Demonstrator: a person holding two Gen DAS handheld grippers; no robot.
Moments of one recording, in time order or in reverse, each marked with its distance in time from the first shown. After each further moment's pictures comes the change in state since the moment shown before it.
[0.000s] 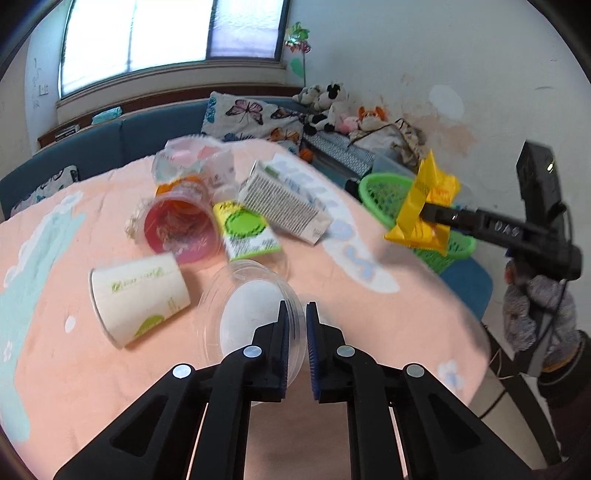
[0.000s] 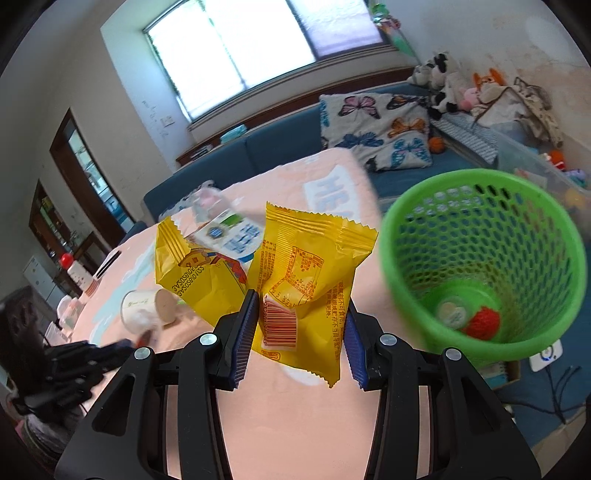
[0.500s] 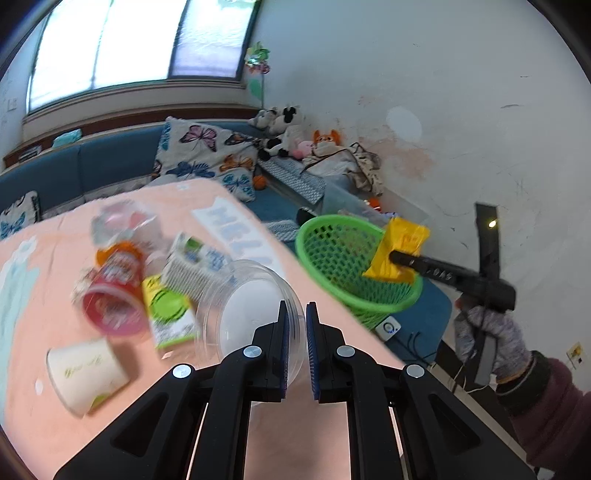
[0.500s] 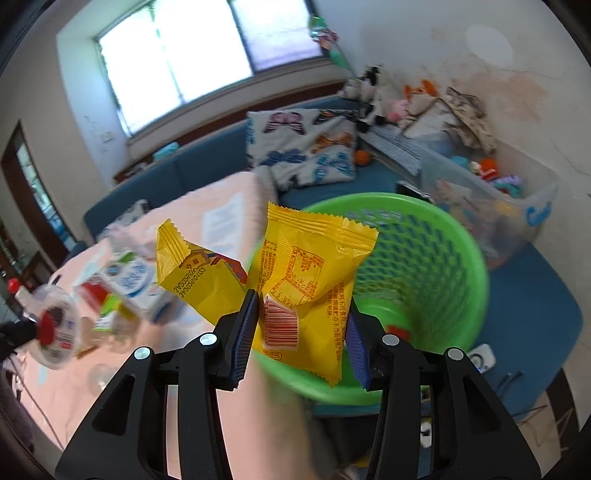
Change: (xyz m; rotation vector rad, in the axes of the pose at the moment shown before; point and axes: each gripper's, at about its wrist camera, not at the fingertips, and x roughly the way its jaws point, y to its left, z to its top) left arm 0.005 -0.053 0.067 0.036 -0.066 -0.156; right arm -0.025 -0.094 0.021 0.049 -0.034 -0.252
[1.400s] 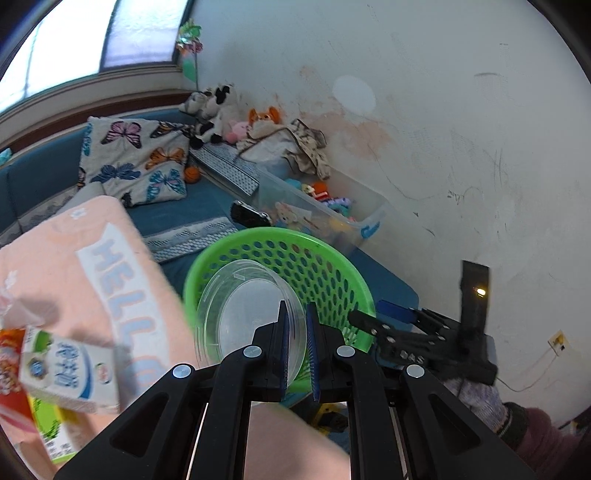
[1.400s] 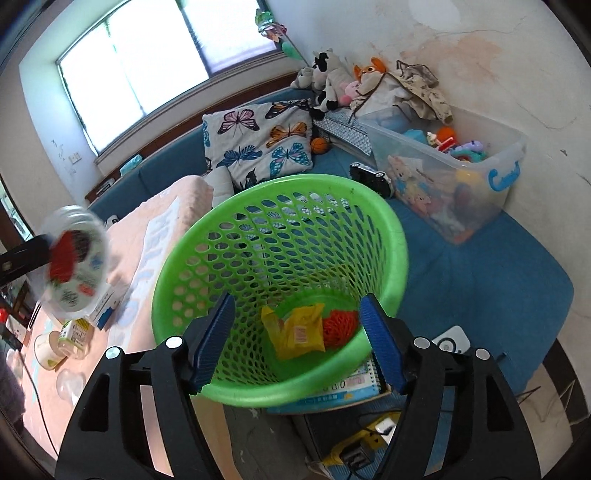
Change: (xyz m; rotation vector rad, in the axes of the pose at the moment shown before) left arm 0.137 -0.105 0.079 0.089 0.112 -0.176; right arm 0.002 -0.088 -0.015 0.115 0.012 -0.056
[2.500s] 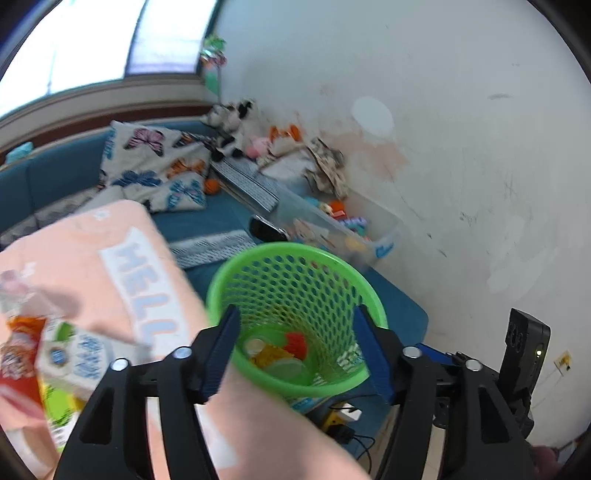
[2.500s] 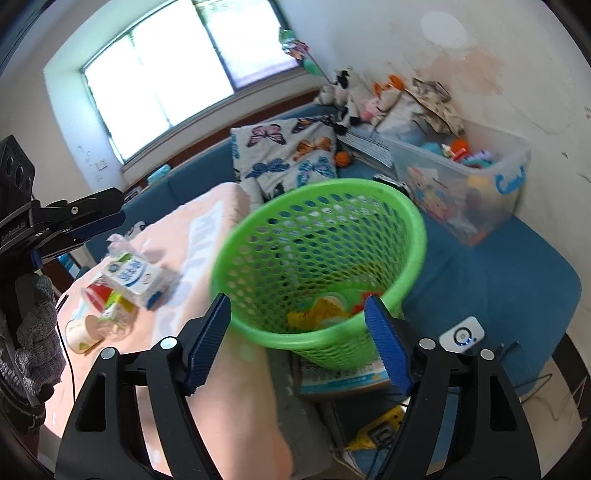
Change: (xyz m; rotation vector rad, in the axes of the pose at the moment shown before) left arm -0.041 0.020 -0.013 -0.061 -0.101 0.073; right arm -0.057 0.040 -0.031 -0.028 -0.067 0.094
